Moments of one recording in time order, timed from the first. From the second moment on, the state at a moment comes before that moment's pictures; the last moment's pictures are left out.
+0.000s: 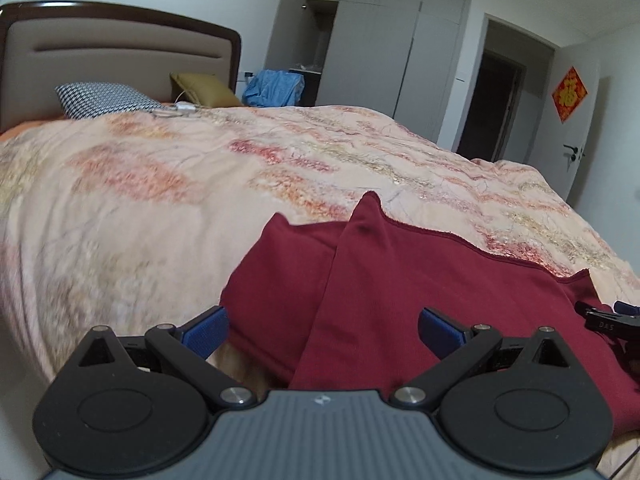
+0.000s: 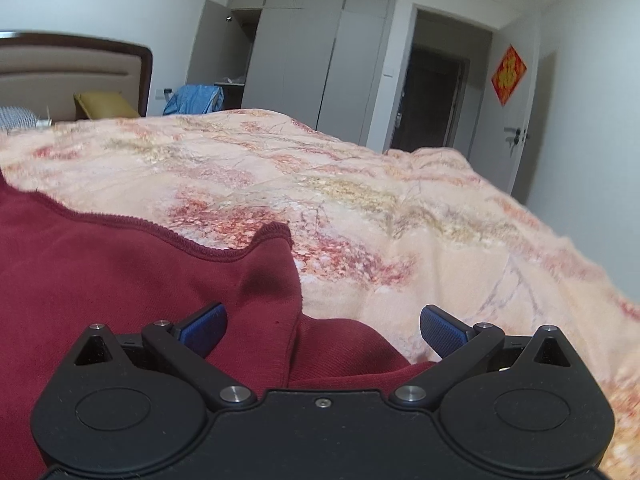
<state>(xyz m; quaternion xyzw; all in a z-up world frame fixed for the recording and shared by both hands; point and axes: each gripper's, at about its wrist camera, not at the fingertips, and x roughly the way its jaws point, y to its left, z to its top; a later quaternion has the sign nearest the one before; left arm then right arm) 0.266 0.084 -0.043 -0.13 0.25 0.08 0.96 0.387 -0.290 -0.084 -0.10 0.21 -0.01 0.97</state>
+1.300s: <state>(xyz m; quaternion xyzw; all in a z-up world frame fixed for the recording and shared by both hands) 0.205 0.107 -0.083 -0.27 0.29 0.02 0.92 0.244 -0.129 -0.103 -0.10 0.13 0.03 0.99</state>
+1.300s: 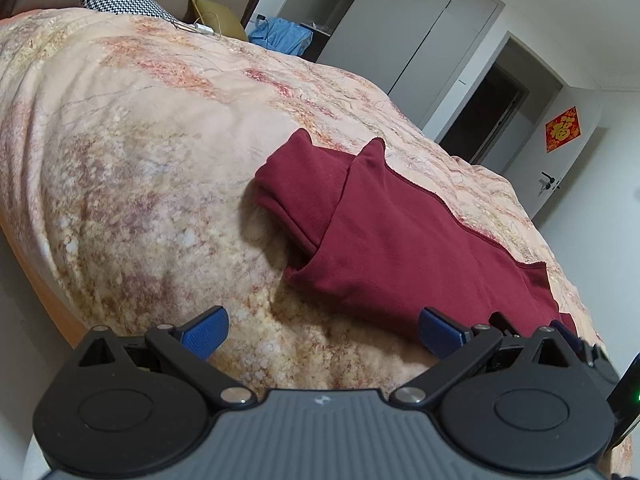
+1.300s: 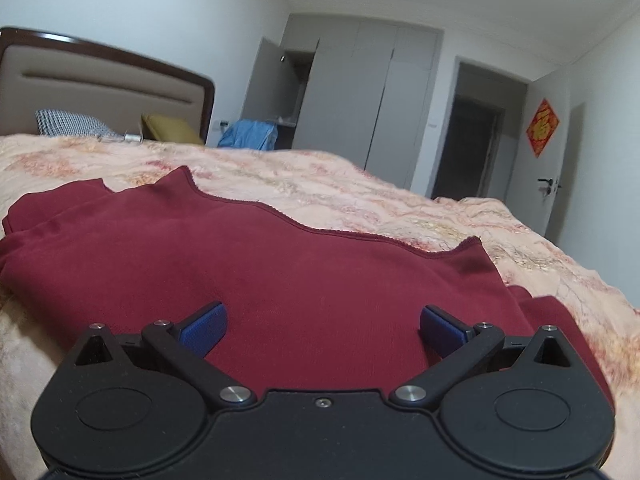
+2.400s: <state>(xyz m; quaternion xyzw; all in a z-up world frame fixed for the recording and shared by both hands) 0.266 0.071 -0.095 -0.34 0.24 0.02 0.91 0.235 -0.139 -0.111 -0.07 0.10 0.04 0.99</state>
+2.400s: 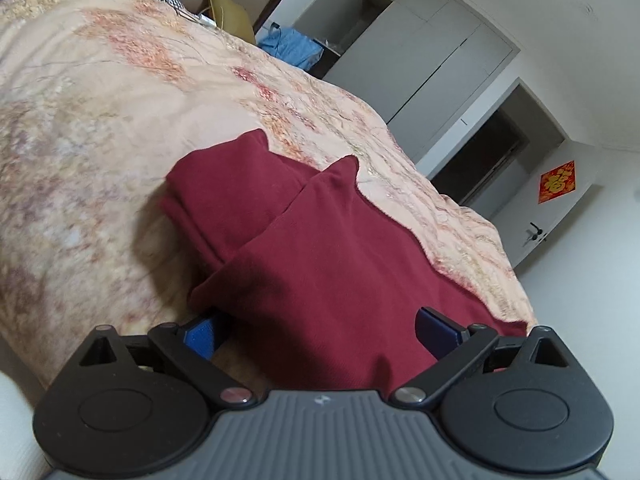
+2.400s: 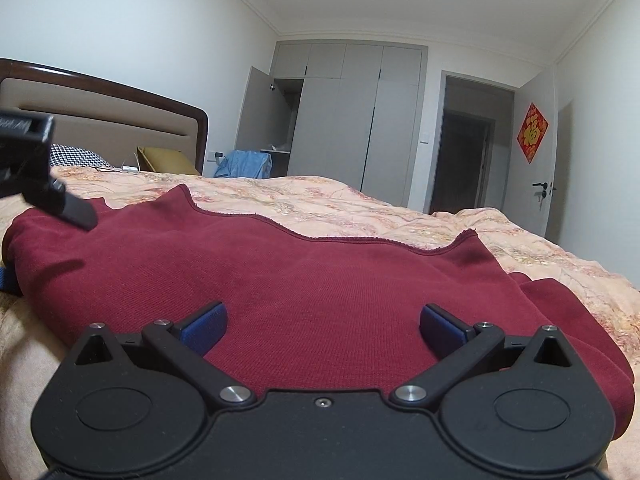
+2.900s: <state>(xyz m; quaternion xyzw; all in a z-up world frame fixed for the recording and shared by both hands) 0.258 0.103 -0.105 -0.35 0.18 0.07 0.92 0.232 -0.136 -0.112 -0.08 0.10 0.03 0.99</state>
